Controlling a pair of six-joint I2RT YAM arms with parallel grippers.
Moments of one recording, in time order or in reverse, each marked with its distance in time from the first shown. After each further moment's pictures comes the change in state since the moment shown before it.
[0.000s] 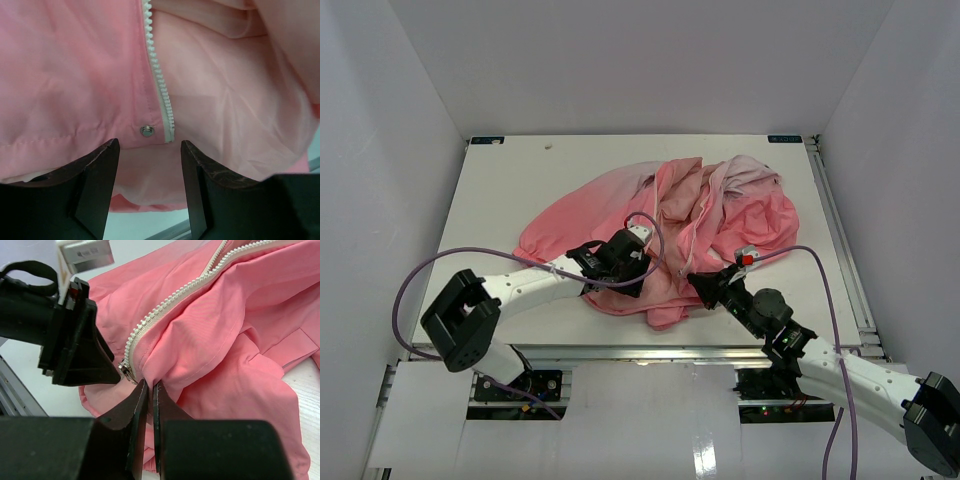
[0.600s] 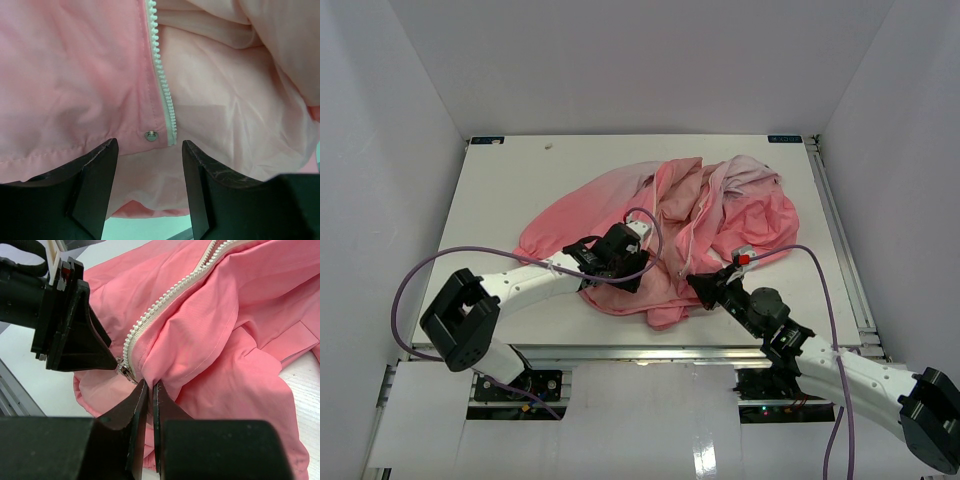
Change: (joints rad) left arm 0.038 0.001 0.005 0.018 0.027 0.073; right arm 0.000 0.035 0.002 0.002 0.000 -0.003
